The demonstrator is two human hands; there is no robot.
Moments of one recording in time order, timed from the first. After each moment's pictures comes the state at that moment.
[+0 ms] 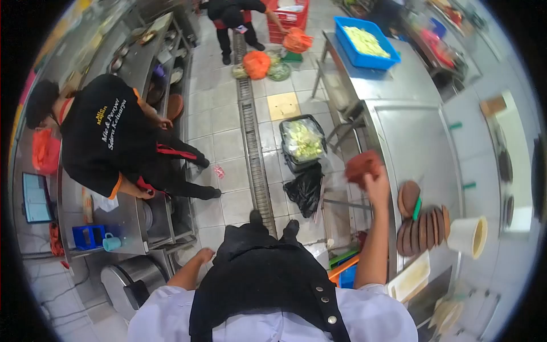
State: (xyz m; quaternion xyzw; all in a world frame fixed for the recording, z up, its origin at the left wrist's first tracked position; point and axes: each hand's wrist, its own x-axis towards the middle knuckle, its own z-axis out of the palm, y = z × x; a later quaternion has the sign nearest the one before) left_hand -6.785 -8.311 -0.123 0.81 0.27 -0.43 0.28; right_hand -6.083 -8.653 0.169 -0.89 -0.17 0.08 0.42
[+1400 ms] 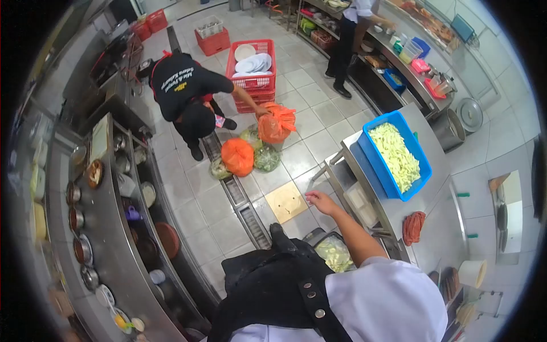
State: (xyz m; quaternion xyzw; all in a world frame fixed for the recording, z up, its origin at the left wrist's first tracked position) left_hand -6.412 -7.677 -0.074 0.78 0.42 -0.38 0.28; right_hand -5.672 -7.955 0.011 -0.77 -0.21 0.37 0.47
